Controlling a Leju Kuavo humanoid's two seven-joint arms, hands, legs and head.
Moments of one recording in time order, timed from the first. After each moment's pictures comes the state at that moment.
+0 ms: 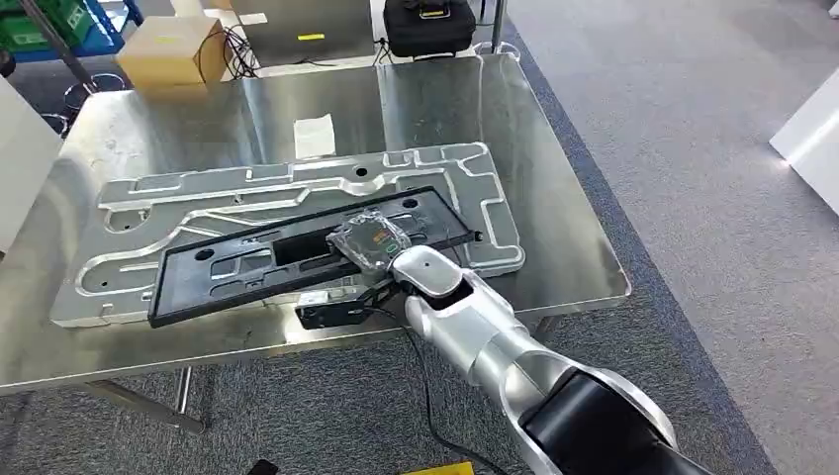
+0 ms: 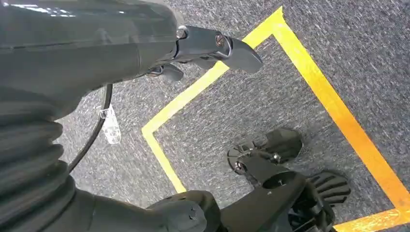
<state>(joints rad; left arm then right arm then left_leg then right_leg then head) -0.16 -0.05 0.86 -0.20 -1.31 -0.10 -0.28 -0.94 0.33 0.67 -0.45 1.21 -0.20 -0.15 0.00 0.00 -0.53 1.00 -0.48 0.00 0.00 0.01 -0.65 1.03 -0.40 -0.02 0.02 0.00</state>
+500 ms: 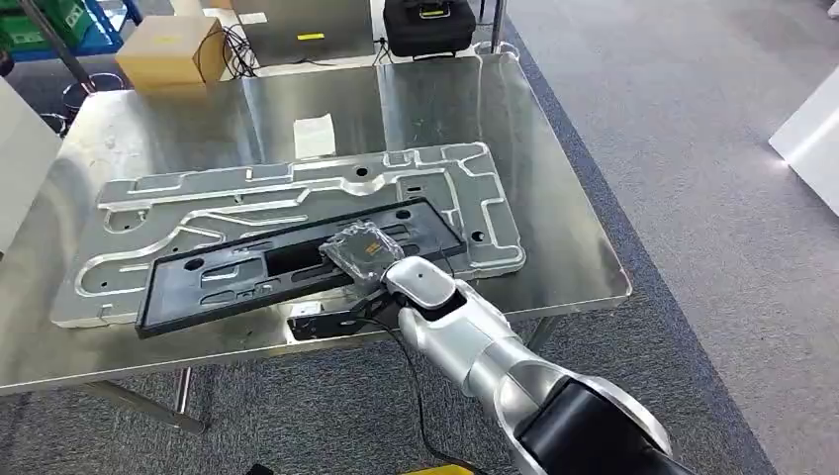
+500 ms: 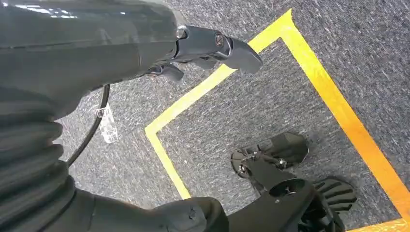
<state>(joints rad) -0.15 -0.05 0.87 -0.20 -1.30 -0.08 -0.28 -0.91 0.34 0.71 -0.46 1.16 -0.23 -0.14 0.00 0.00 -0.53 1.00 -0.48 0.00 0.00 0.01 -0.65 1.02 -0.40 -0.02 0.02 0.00</state>
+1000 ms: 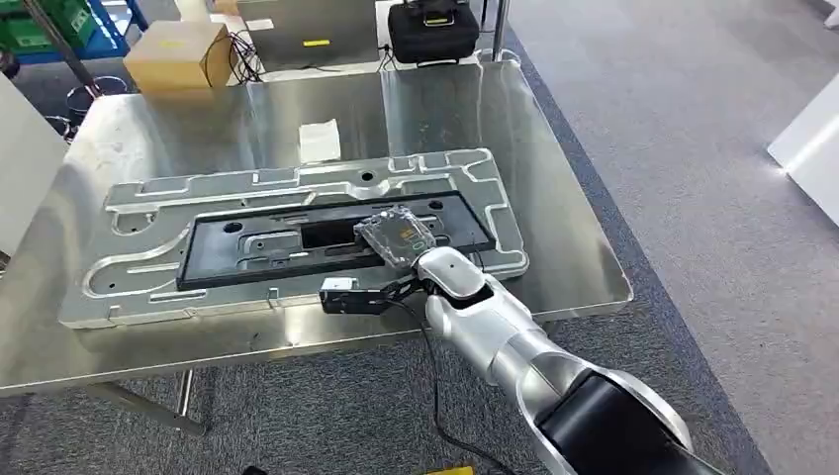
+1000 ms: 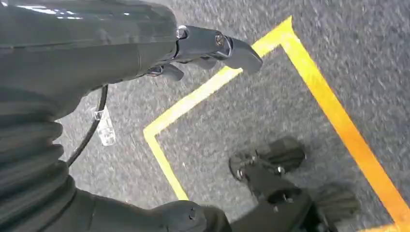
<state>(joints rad) -0.13 -0.05 0.88 -0.20 -1.29 -0.09 -0.29 -0.92 0.26 0.69 -0.45 1.09 -0.28 -0.12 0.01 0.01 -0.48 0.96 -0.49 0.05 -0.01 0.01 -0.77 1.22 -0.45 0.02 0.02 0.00</state>
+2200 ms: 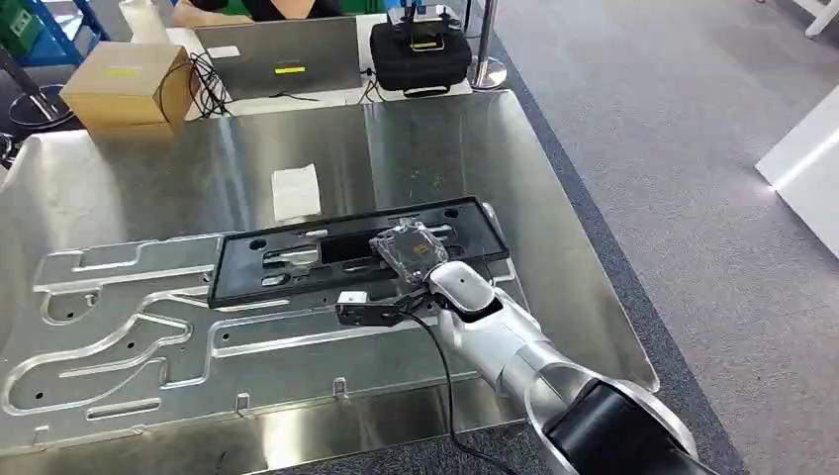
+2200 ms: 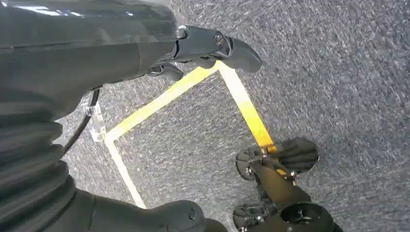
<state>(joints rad) -0.12 -0.04 0.90 -0.20 -1.25 -0.09 -0.35 -0.86 0.22 0.69 -0.47 1.13 -0.32 -0.12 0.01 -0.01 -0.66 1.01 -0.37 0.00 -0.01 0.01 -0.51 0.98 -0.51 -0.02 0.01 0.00</state>
